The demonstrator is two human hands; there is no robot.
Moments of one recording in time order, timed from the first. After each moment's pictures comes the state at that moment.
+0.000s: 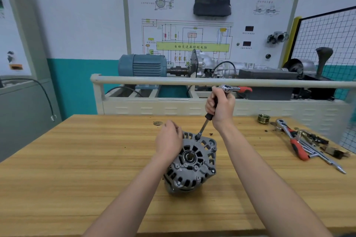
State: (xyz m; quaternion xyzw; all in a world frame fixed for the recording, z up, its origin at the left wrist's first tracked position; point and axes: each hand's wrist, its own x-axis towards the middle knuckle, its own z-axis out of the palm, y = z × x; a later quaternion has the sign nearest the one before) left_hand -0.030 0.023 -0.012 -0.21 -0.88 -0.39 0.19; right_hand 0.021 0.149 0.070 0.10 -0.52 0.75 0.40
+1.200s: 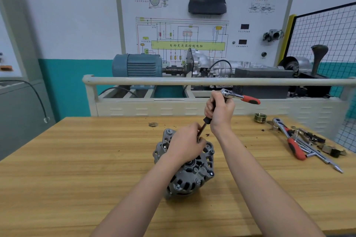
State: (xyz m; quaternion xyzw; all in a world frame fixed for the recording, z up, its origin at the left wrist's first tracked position) left_hand -0.007 0.057 0.003 -0.40 -0.86 -0.29 0.14; right_hand 0.020 0.156 0.062 0.04 -0.49 0.75 0.44
